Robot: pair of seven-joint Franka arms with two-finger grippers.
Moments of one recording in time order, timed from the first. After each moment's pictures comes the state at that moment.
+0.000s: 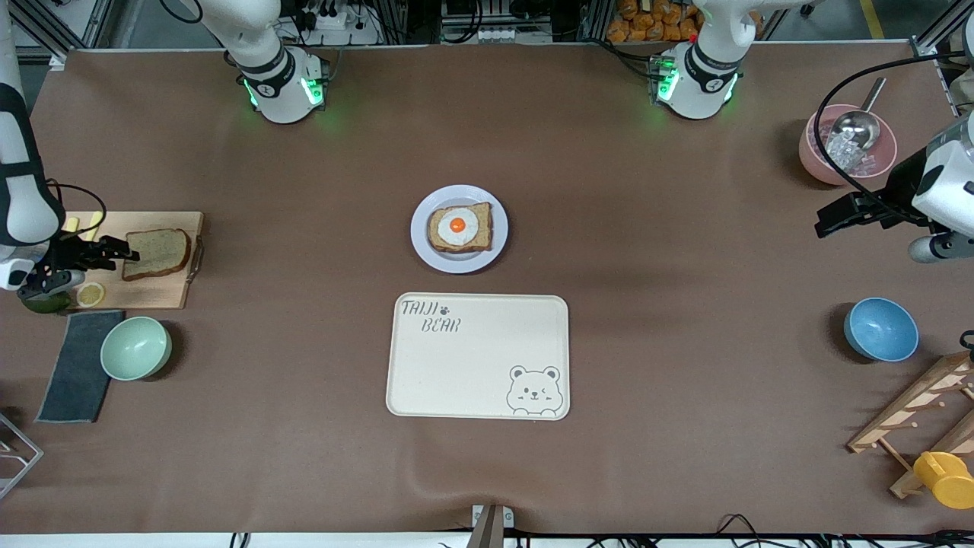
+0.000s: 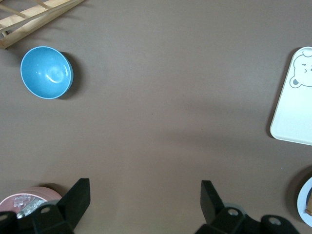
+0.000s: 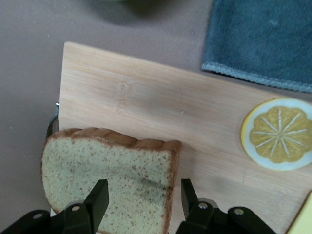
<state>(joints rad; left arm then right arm) 0.04 0.07 -0.09 -1.56 0.00 1.60 -0.19 -0.49 0.48 -0.10 -1.95 0.14 2.16 -0.95</state>
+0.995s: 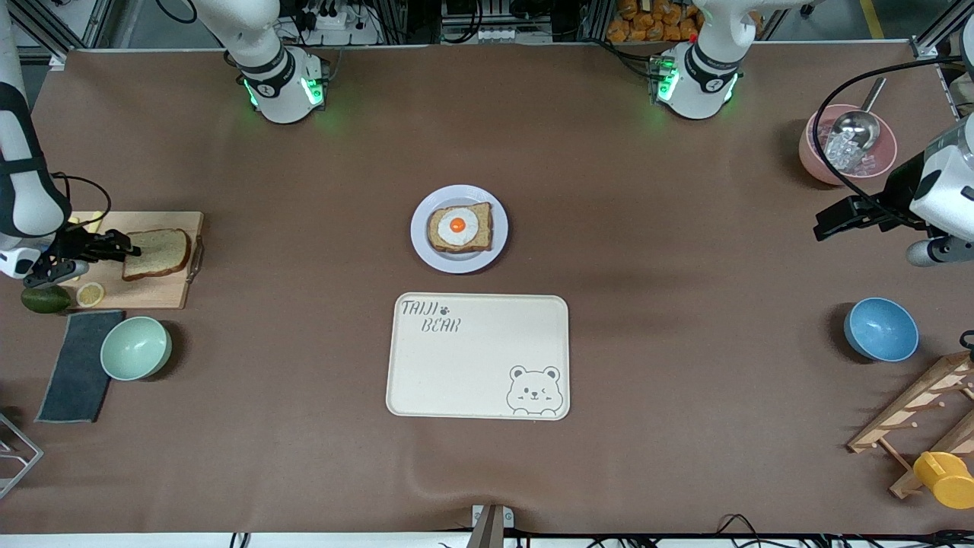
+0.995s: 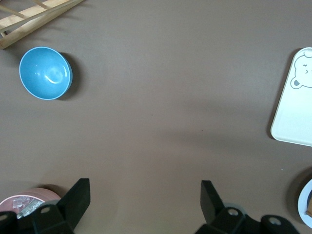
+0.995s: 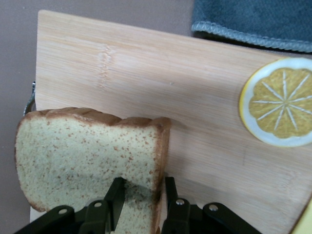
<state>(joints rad) 0.04 0.08 -0.09 -1.56 0.00 1.60 -0.19 -0.53 0.48 -0.10 -2.02 0.17 2.23 -0.99</state>
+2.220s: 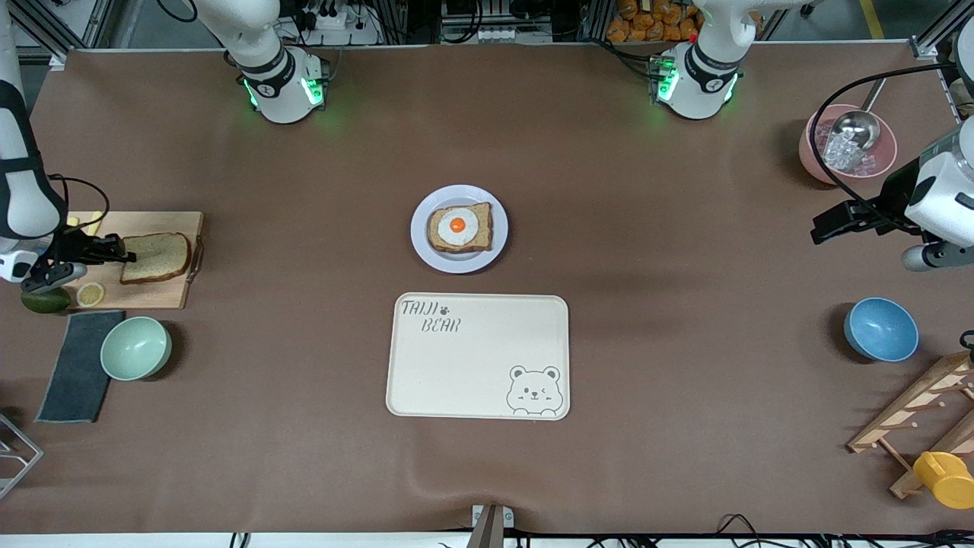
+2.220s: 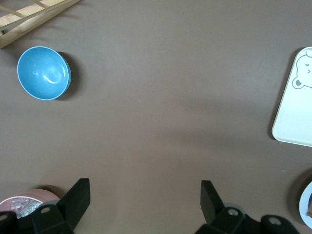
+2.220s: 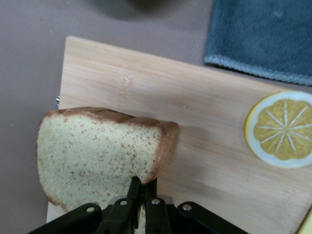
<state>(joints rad) 0.04 0.09 -0.09 -1.57 0.00 1.61 -0.19 -0.53 0.47 -0.08 -1.98 0.18 2.18 -1.00</state>
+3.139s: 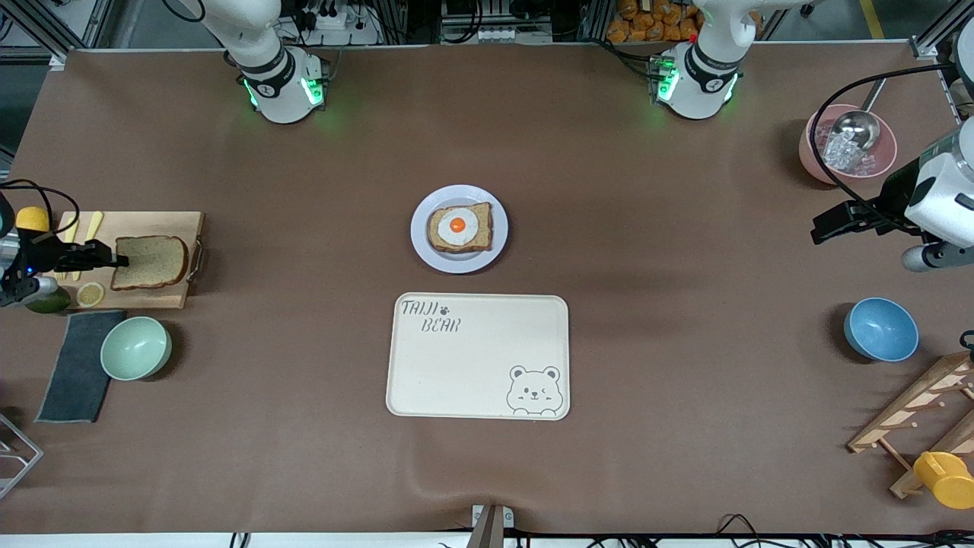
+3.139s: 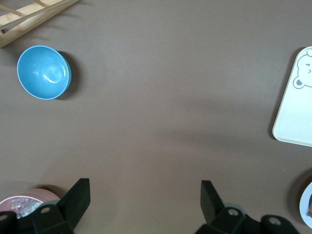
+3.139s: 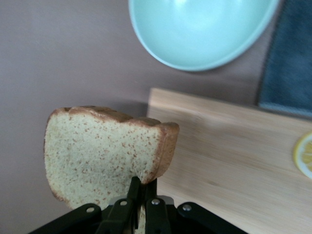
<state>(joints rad) 0.05 0.09 -0.09 -1.57 0.00 1.61 -0.19 -0.44 0.43 -0.08 -1.79 0.27 1.83 -0.82</state>
